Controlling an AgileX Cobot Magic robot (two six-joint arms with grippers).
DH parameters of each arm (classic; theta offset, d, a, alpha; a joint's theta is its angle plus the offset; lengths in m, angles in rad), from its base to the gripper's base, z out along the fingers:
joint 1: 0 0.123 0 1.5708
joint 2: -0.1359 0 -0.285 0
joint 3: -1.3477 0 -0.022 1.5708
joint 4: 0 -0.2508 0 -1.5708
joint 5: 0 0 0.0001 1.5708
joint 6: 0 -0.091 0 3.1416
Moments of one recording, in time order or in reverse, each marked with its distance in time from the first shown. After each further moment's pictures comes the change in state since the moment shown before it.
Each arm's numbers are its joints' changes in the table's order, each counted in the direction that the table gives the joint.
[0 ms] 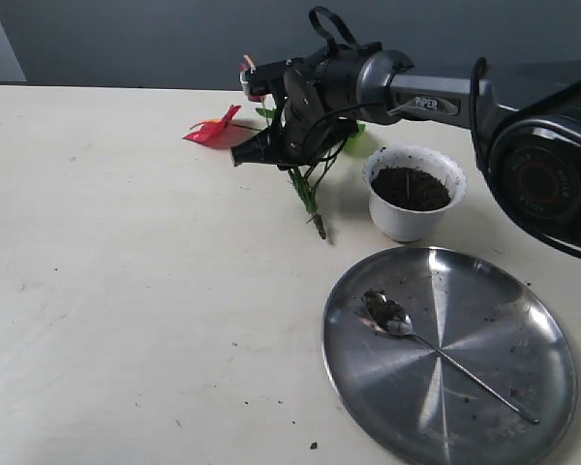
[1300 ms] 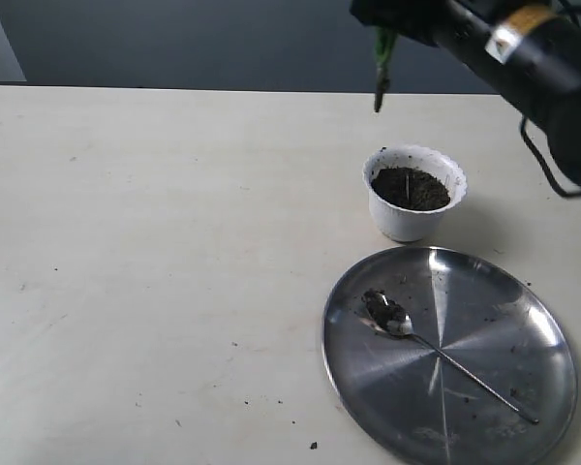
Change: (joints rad) left arm 0.000 0.000 0.000 0.000 0.000 0.000; right arm -0.166 0.867 -1.062 -0.094 1.348 0.081
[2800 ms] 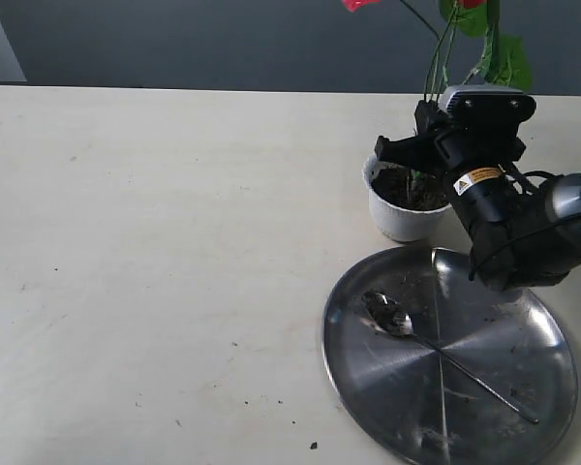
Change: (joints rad) left arm 0.000 0.000 0.000 0.000 0.000 0.000; right arm -0.055 -0.539 -0.094 -0.315 0.487 0.193
